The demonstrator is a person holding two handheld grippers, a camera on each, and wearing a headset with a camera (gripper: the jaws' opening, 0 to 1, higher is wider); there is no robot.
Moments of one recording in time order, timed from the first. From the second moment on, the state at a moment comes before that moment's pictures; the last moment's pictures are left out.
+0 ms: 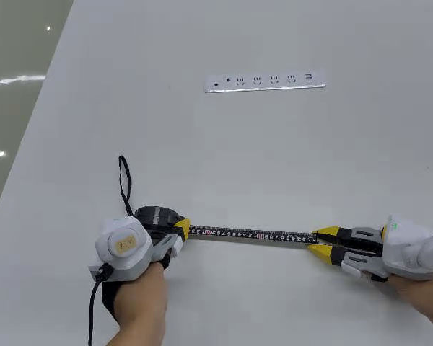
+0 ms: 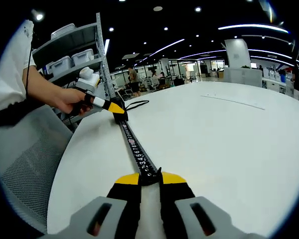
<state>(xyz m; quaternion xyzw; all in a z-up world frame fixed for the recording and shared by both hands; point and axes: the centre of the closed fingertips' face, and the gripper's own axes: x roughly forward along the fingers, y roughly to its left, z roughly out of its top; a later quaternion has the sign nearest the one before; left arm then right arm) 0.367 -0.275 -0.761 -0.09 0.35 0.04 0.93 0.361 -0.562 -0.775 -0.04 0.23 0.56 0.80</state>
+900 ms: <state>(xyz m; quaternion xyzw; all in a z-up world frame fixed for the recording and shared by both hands) 0.367 -0.275 -0.762 -0.08 0.35 0.04 0.93 0.360 -0.531 -0.773 -0.04 0.22 0.58 0.78</state>
